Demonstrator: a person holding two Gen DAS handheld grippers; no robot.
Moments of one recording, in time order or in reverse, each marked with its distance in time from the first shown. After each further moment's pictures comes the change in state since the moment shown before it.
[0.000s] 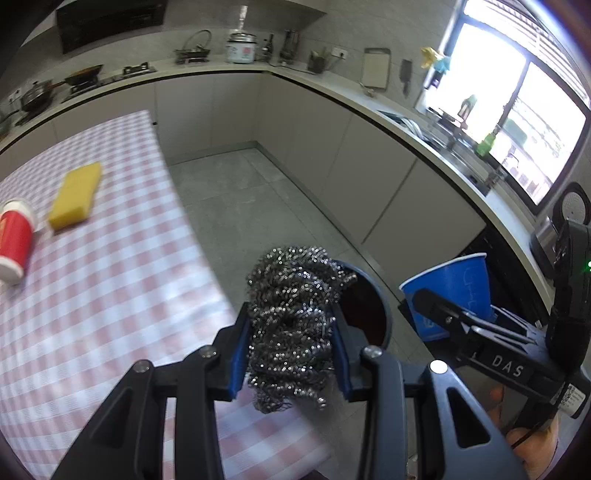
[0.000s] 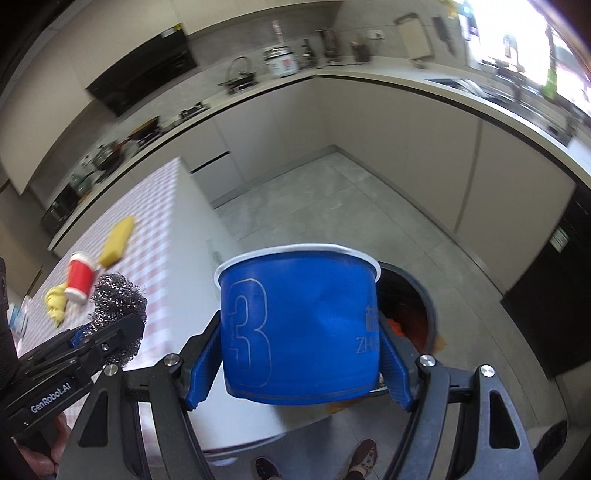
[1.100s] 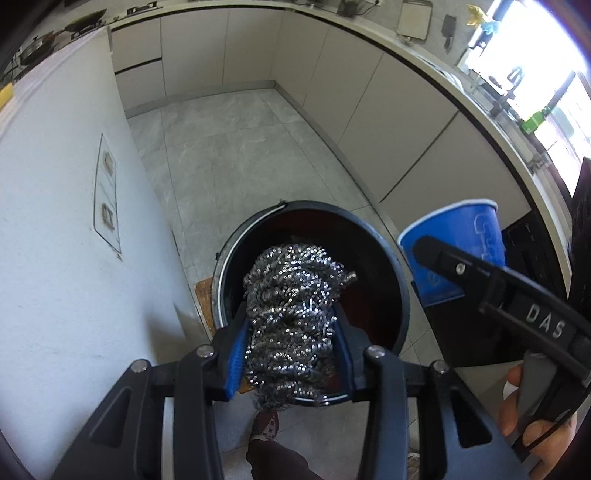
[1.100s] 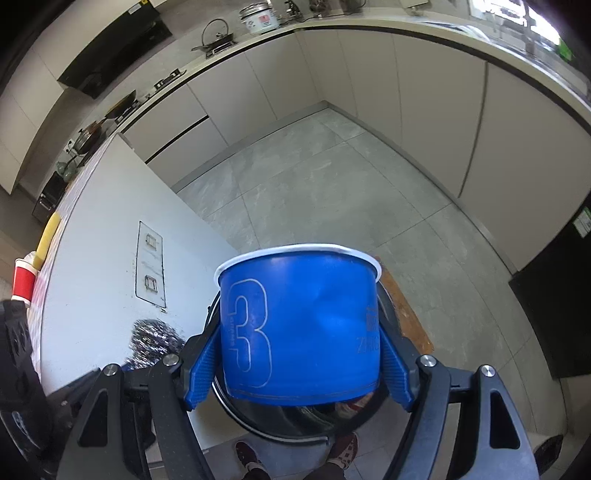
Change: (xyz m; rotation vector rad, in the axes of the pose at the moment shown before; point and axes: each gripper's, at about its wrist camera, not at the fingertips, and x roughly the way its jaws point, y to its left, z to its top) left arm 0.160 -0.056 -0.019 -0.134 0.206 0.083; right arm 0.139 -0.124 0.025 0.011 0.177 0.049
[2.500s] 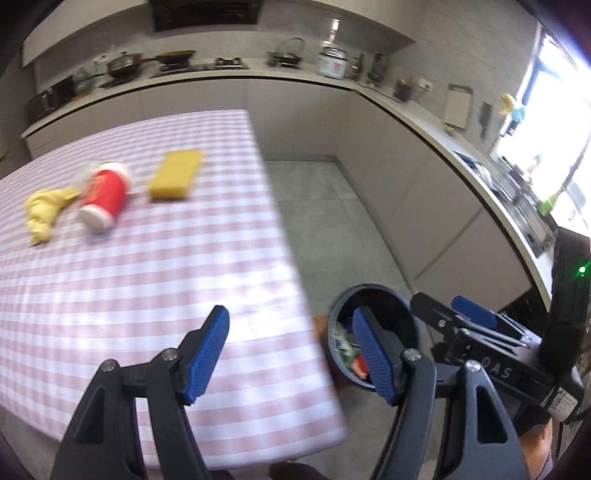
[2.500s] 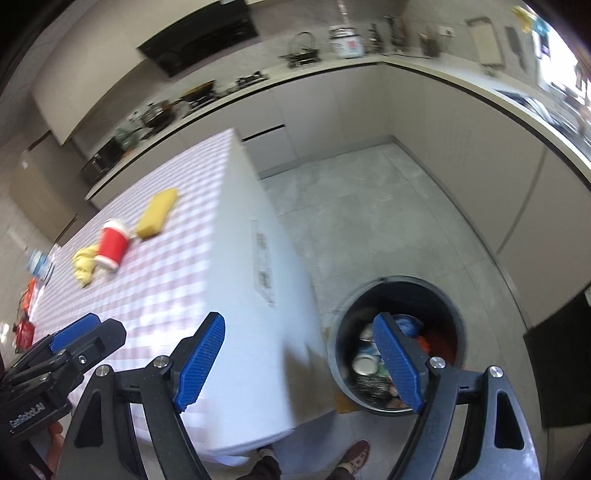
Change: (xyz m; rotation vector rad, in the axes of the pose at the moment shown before) left arm -0.211 0.116 -0.022 -0.160 -0.271 0.146; right arm -0.112 0.184 -0.013 -0.231 -0.070 0.113
